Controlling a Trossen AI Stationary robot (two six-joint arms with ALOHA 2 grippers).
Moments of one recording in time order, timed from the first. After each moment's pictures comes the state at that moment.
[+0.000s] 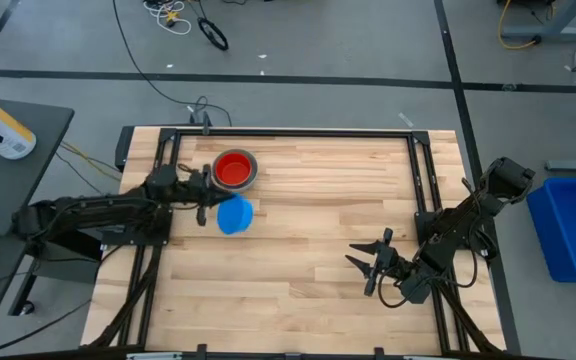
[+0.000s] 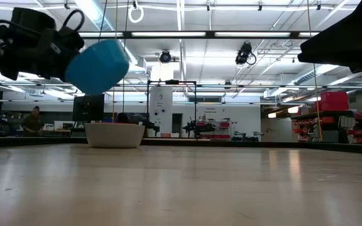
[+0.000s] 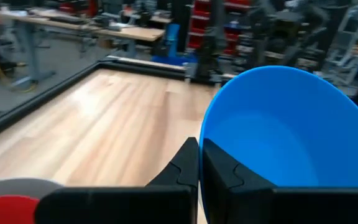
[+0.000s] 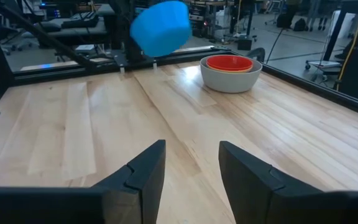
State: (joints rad) left arm 0.46 0.71 0.06 0.56 0.41 -0.09; right arm 0.86 1.39 0.45 0.39 1.19 0.54
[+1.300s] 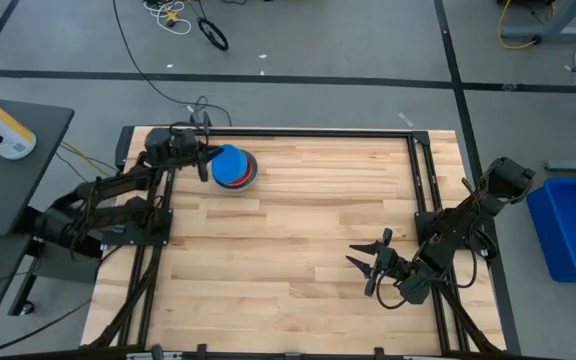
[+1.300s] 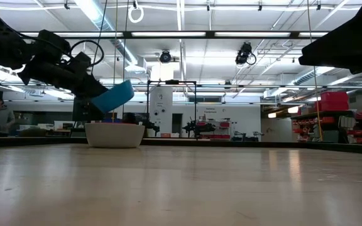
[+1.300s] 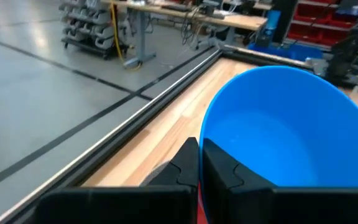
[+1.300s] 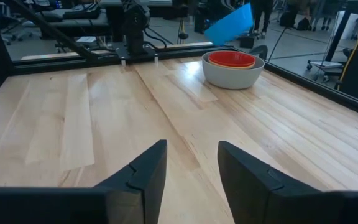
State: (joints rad) left arm 1.10 1.05 0.22 0.59 0.62 0.09; right arm 0.86 1.39 0.45 0.36 1.17 0.54
